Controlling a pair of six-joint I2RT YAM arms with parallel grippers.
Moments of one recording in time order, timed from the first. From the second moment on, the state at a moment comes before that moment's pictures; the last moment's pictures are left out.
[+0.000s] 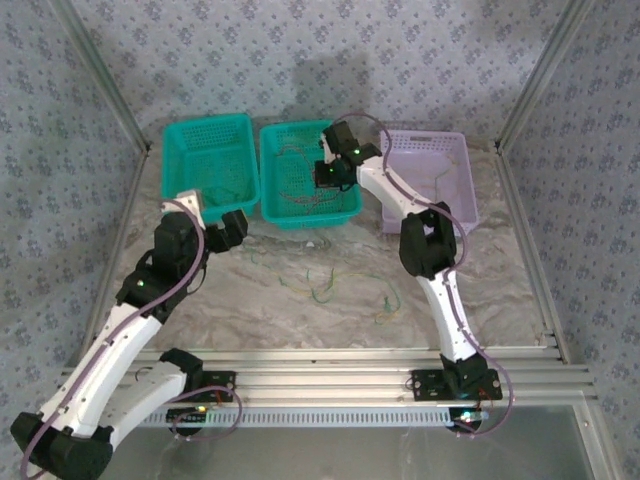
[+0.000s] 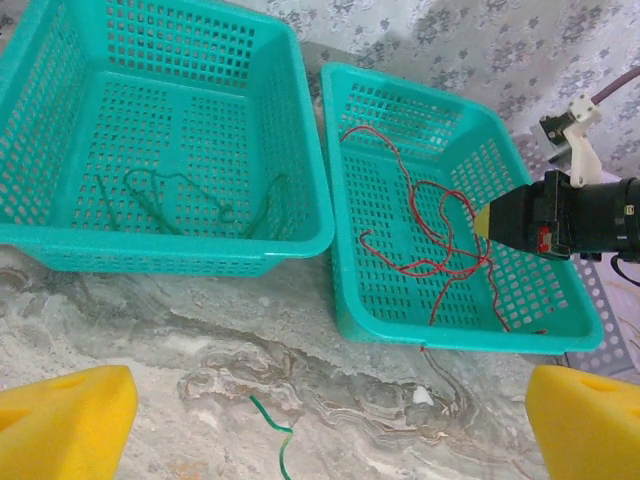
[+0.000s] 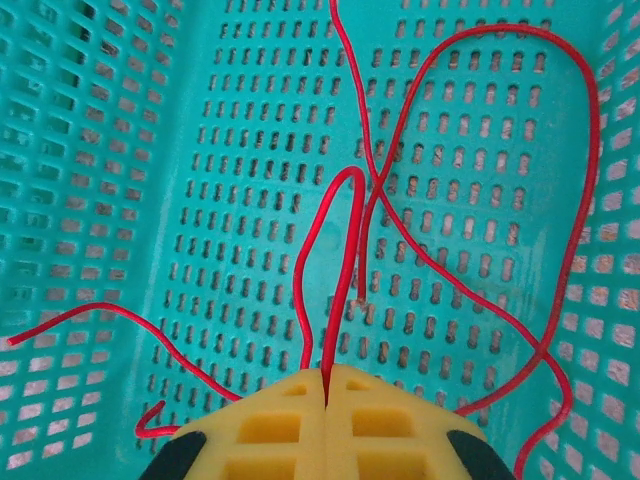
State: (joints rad) left arm -0.44 0.81 0.85 -0.47 -0.25 -0.51; right arm 0.49 2.42 2.27 -0.77 -0.12 0.30
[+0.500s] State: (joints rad) left arm -0.44 0.82 0.84 -0.46 -0.28 -0.51; right arm 0.49 2.48 2.34 -0.81 -0.13 0.29
